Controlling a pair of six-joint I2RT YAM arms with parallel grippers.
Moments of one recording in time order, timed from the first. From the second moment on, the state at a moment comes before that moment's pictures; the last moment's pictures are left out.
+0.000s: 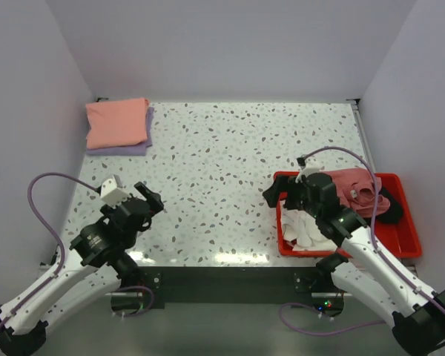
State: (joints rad) left arm -0.76 0.51 0.62 -0.84 -0.75 -1.08; right arm 0.50 0.77 0.59 -0.33 0.01 0.47
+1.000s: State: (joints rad) left arm -0.76 0.59 0.60 -0.83 -0.76 -1.09; right arm 0.49 0.94 0.79 -1.05 0.53 0.88
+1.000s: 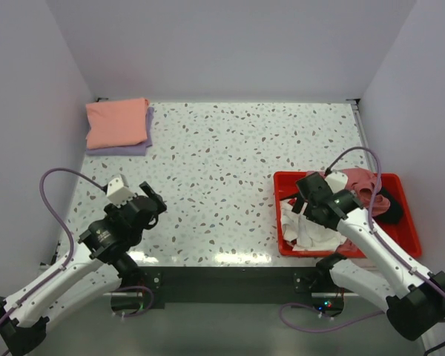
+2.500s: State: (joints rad) left arm -0.76 0.59 0.60 -0.75 -0.75 -1.04; right arm 0.34 0.74 1.05 -0.75 0.33 0.58
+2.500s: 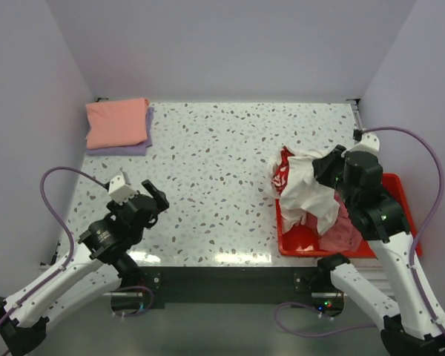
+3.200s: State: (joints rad) left arm -0.76 0.52 0.71 -0.88 -0.71 -1.09; right arm 0.70 1.59 1.94 -0.41 -0.33 0.41
